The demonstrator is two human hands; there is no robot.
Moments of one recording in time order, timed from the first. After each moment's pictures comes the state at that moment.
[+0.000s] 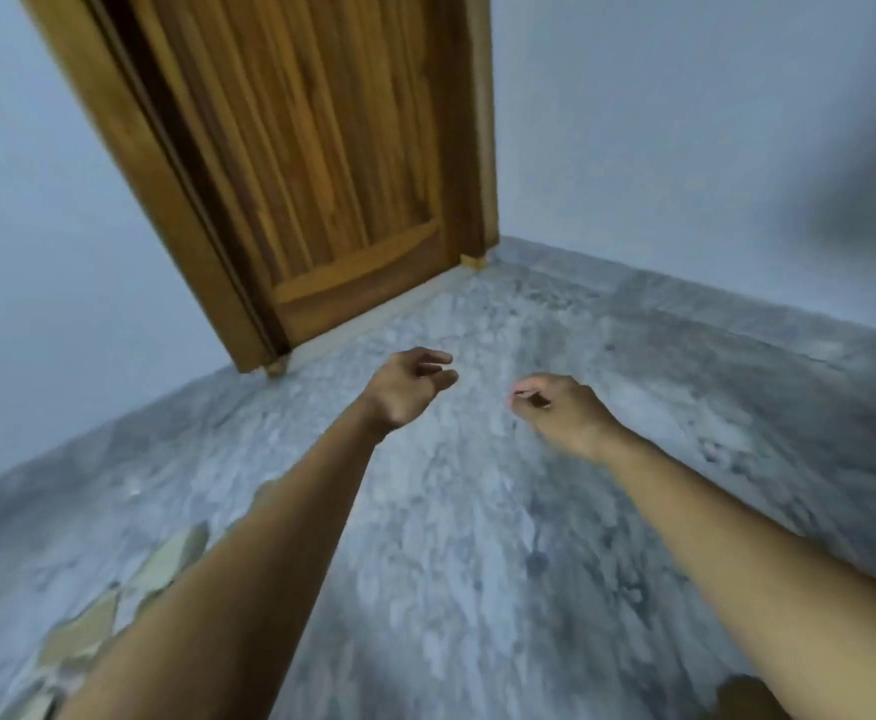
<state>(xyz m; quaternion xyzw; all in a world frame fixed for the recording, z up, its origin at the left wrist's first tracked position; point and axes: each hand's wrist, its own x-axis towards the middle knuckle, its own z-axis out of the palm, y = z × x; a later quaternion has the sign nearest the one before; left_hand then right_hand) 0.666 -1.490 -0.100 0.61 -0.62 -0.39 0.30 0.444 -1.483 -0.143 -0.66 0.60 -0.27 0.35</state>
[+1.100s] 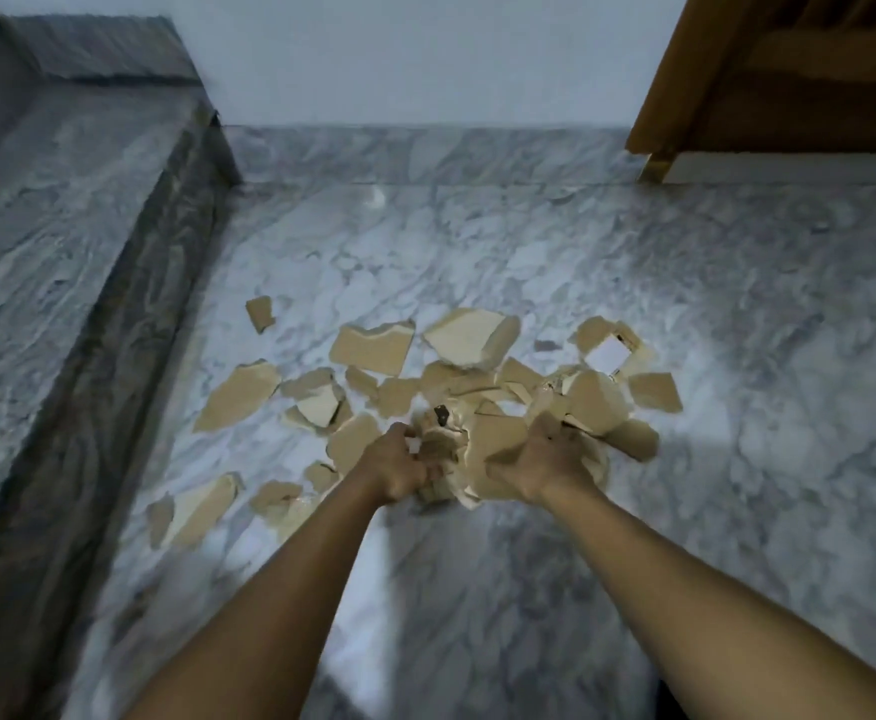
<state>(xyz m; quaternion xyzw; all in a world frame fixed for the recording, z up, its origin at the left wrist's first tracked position) 1.138 -1.281 -0.442 0.83 -0.21 -0.46 0.23 0.994 -1.424 -0.444 -0.77 0.53 0.21 0.30</state>
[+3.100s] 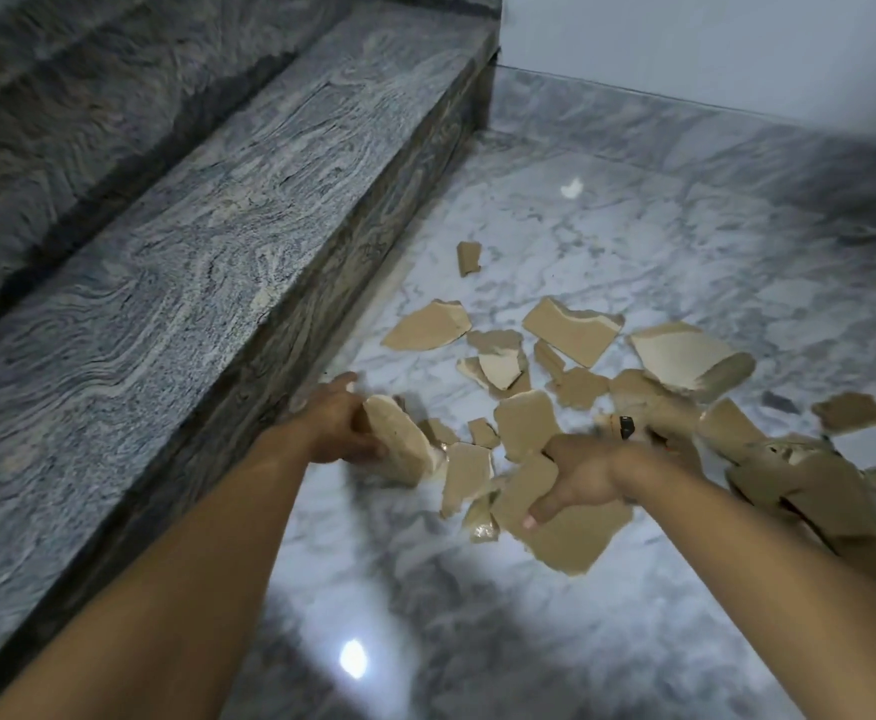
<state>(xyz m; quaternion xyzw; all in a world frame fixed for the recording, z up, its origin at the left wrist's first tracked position) 1.253 -1.051 -0.457 0.92 -0.19 -0.32 0.10 1.116 -1.346 -0.440 -0.86 0.08 0.46 0.22</state>
